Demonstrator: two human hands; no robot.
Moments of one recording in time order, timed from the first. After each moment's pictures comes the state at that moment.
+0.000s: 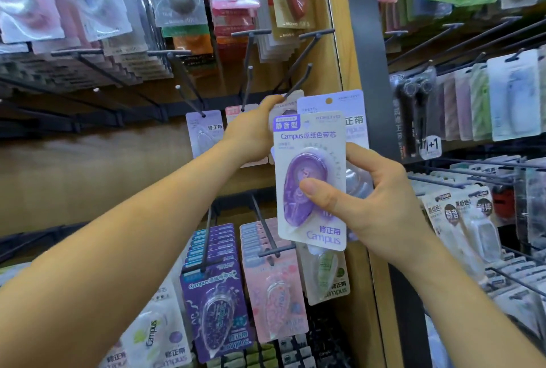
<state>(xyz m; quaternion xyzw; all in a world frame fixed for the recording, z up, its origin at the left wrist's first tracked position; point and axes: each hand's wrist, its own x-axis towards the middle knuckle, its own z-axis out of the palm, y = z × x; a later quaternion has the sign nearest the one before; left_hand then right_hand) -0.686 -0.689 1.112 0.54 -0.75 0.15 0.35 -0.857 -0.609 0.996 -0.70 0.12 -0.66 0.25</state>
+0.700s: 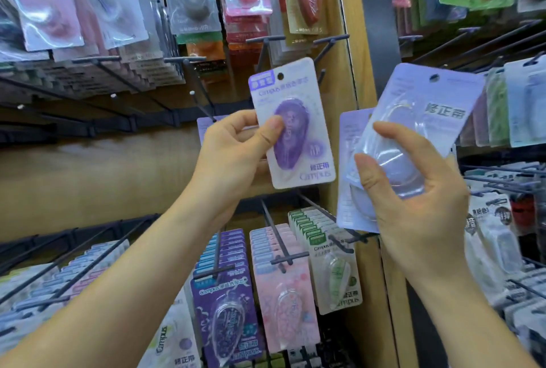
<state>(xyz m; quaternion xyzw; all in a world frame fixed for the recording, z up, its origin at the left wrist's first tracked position) -0.680 -0.595 1.070 0.30 -0.69 -0.20 0.63 -0.855 -0.615 0.987 -0.56 0.20 -0.80 -0.05</state>
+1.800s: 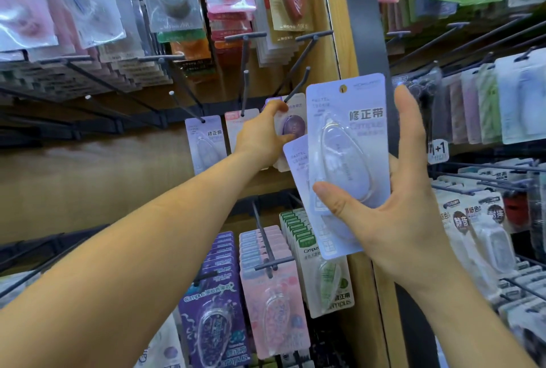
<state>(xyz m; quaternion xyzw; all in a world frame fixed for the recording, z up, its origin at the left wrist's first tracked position) -0.700 -0.718 1.110 0.54 -0.73 0.14 0.40 -0.861 -0.614 0.989 -0.67 0.13 -0.72 0.11</state>
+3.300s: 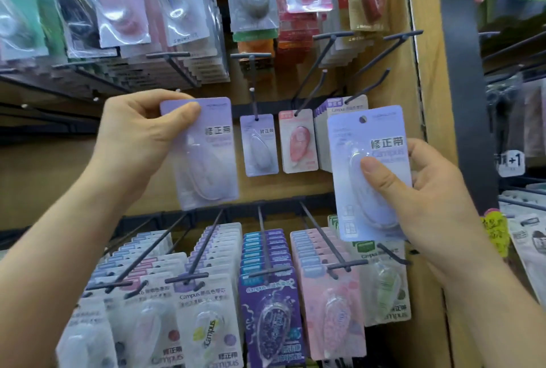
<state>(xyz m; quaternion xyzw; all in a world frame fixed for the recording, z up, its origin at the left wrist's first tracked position) -0.543 -0.564 1.105 0.34 -0.63 0.11 0.69 -0.818 -0.614 1.012 -0.64 0.15 -0.70 0.28</state>
